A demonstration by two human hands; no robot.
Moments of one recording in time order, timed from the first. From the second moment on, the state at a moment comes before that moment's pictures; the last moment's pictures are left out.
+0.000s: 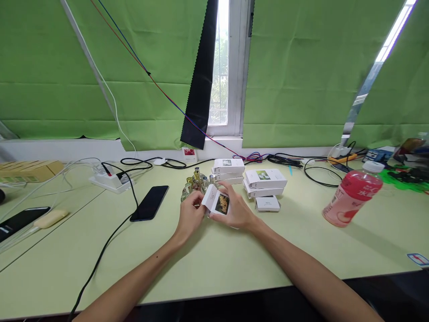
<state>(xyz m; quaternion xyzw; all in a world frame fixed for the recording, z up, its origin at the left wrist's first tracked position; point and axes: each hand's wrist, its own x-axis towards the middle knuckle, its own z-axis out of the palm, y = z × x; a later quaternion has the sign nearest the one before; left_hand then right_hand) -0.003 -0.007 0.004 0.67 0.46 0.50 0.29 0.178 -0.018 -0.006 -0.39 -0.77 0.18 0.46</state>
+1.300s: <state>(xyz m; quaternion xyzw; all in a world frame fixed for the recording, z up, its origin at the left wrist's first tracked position) -0.001 -0.005 0.004 0.72 0.42 0.45 0.33 0.176 -0.016 -0.007 -0.37 -0.76 0.19 0.49</state>
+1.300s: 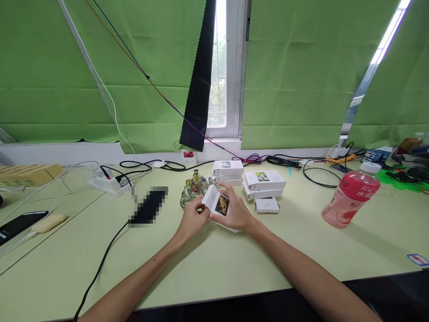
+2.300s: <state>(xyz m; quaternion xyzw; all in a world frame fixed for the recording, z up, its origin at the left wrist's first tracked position) 0.002 -0.020 0.013 0.70 0.40 0.51 0.29 0.172 -0.019 -0.002 -0.30 -0.71 0.30 0.57</state>
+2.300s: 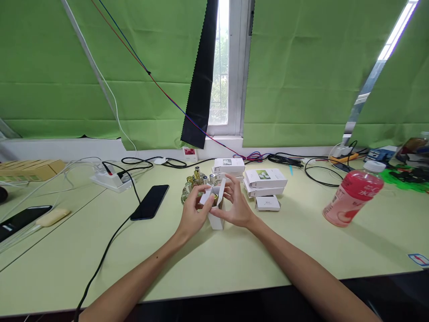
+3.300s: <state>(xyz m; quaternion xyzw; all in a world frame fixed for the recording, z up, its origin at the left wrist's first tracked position) 0.004 -0.020 0.012 0.72 0.39 0.47 0.34 0.204 -0.005 0.014 -0.27 -0.72 0.45 0.45</state>
